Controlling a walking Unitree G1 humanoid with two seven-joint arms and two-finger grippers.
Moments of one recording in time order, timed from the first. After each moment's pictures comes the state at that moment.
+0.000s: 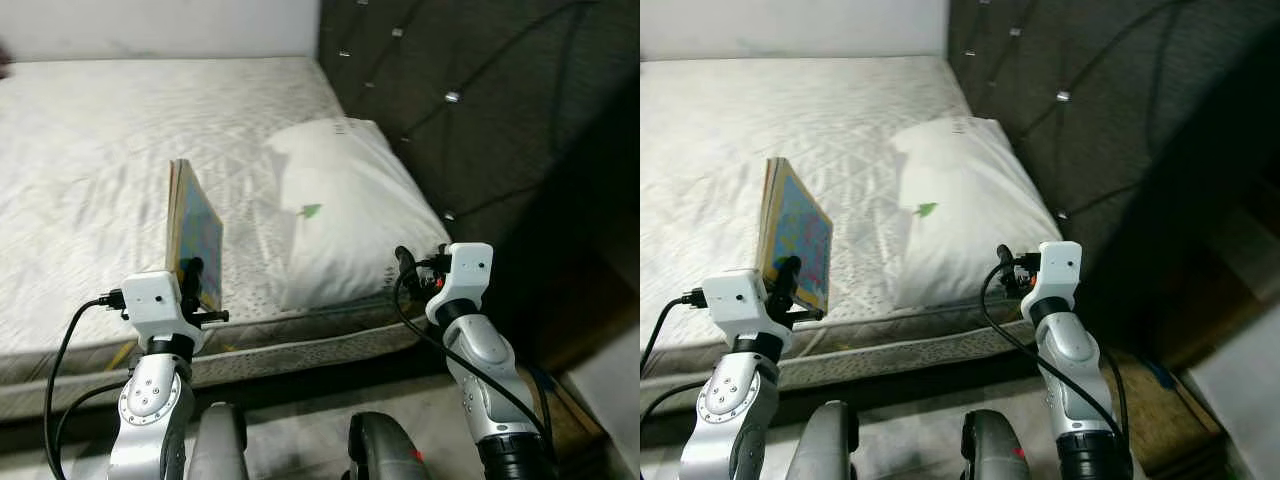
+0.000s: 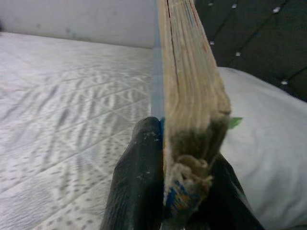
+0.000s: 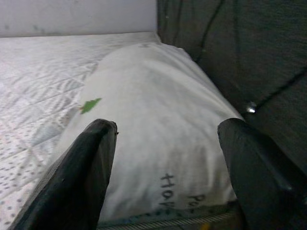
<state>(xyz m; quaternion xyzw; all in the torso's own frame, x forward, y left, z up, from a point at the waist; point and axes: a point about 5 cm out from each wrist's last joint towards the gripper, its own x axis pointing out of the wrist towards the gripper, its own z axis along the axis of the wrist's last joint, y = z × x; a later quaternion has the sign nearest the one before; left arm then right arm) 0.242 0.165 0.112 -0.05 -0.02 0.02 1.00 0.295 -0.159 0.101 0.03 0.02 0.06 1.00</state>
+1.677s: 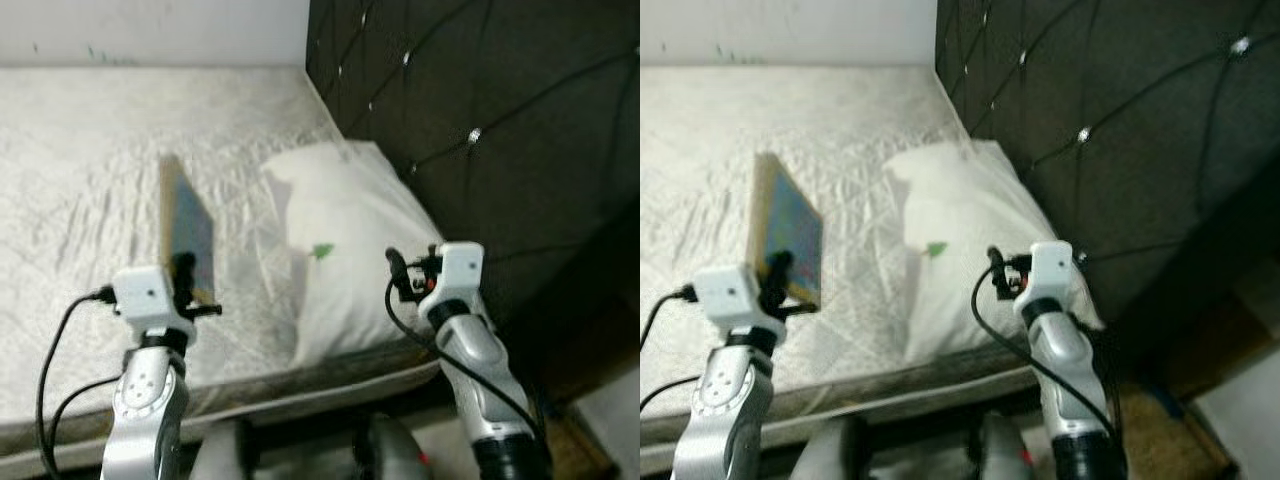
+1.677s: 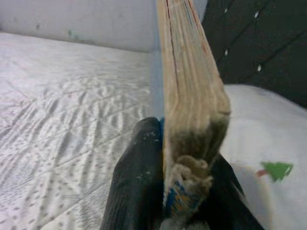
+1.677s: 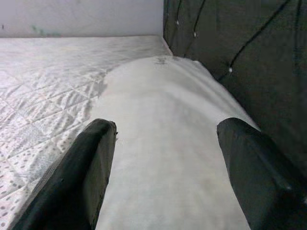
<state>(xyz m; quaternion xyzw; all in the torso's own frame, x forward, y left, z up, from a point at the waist) 0.248 0.171 0.116 -0.06 -0.03 0.04 1.00 0.297 -0.151 0.104 0.04 0.02 0.08 1.00</state>
